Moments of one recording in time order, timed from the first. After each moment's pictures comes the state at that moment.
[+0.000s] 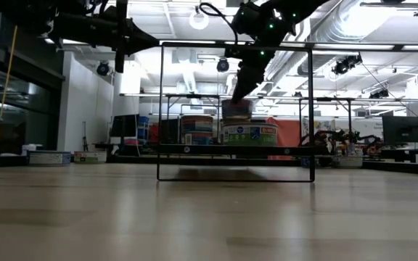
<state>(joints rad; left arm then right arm) 0.64 0.97 0.57 0.42 0.27 -0.49 -0.46 1.75 1.49 -0.60 0.17 -0.54</state>
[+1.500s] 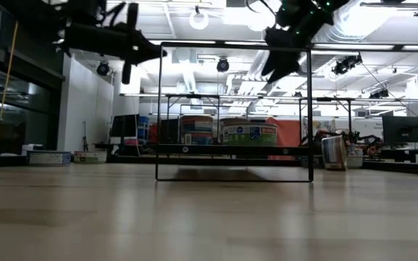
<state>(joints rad) 0.63 1.09 0.57 0.50 0.27 -0.69 -0.78 1.53 1.49 -0.81 -0.25 -0.19</state>
